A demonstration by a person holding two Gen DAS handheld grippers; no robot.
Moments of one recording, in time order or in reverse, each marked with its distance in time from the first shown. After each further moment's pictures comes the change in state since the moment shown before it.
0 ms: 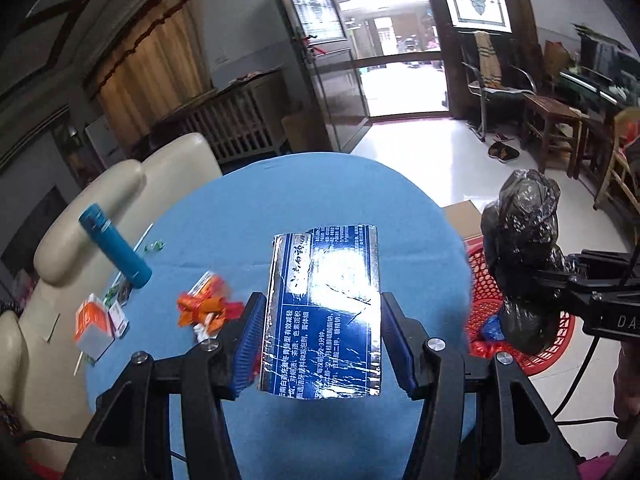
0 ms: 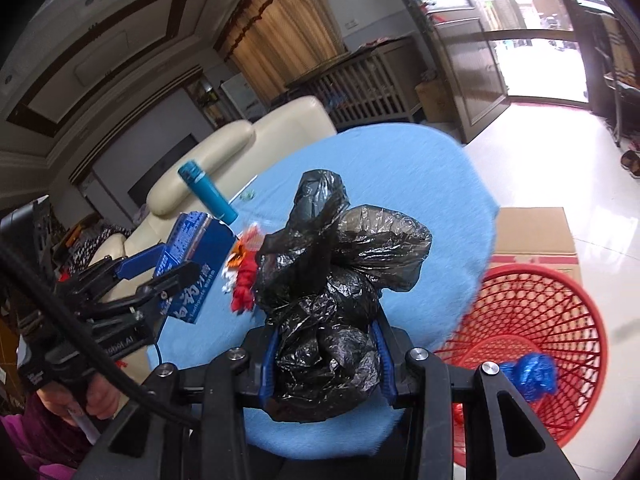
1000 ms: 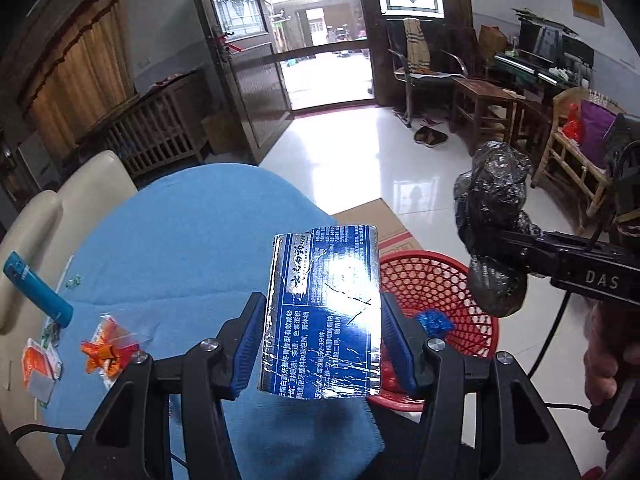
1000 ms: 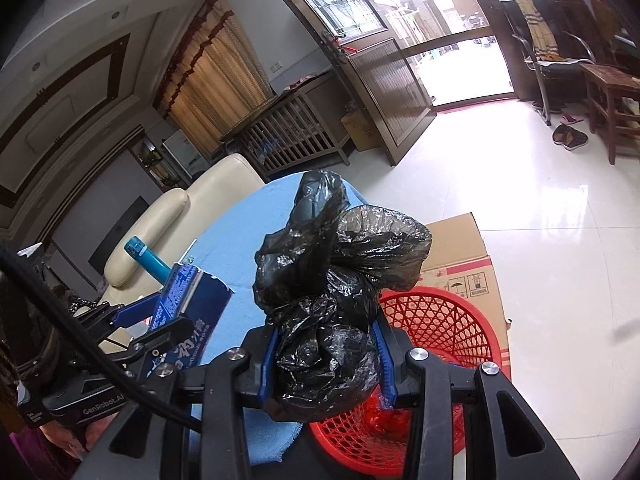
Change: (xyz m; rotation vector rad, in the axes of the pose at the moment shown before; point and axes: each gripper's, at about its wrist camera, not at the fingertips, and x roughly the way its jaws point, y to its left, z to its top) left arm 0.017 -0.094 0.041 0.091 0.041 -0.262; right arm -0.067 -0.097 0.018 0.174 -0.124 -0.145
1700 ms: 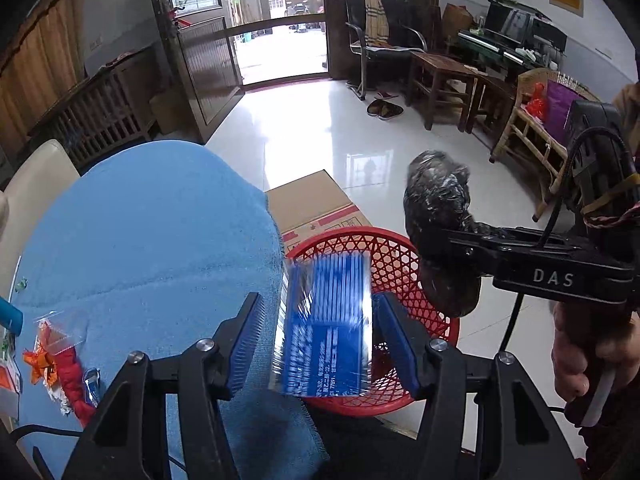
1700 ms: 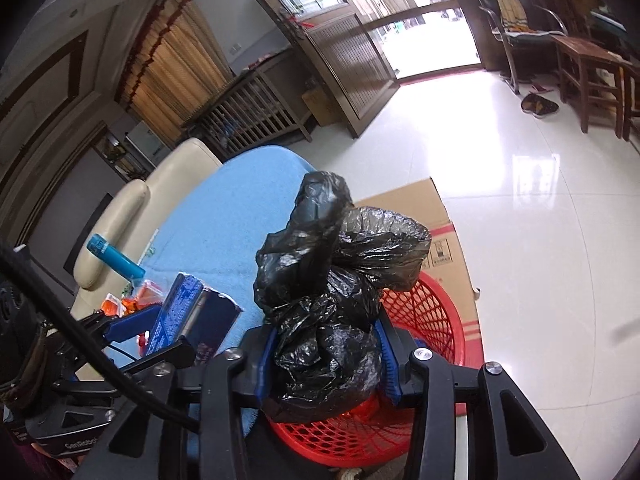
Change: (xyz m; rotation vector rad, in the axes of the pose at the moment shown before) left arm 0.048 -0.039 0.005 0.041 0.104 -0.156; right arm 0.020 -0.043 -0.008 0.088 0.106 -0.109
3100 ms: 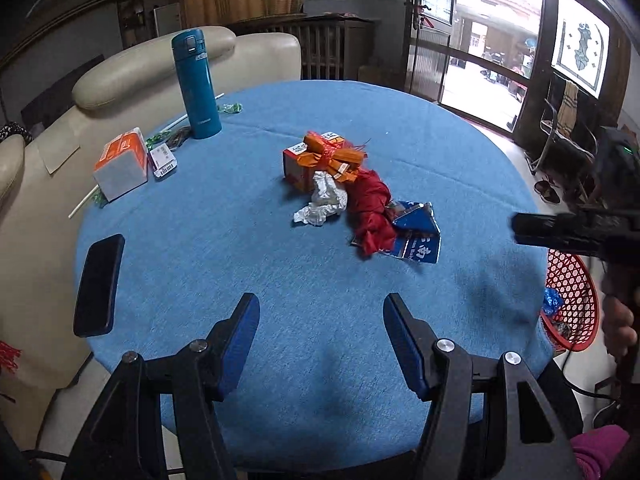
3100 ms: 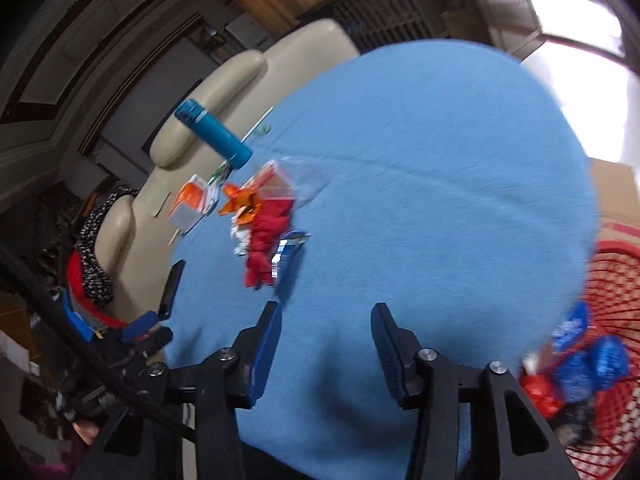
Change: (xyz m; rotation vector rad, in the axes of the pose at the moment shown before) left arm -0.115 0.231 -0.230 -0.586 -0.054 0.377; right arm 0.157 0.222 -0.057 -0.266 0.387 0.361
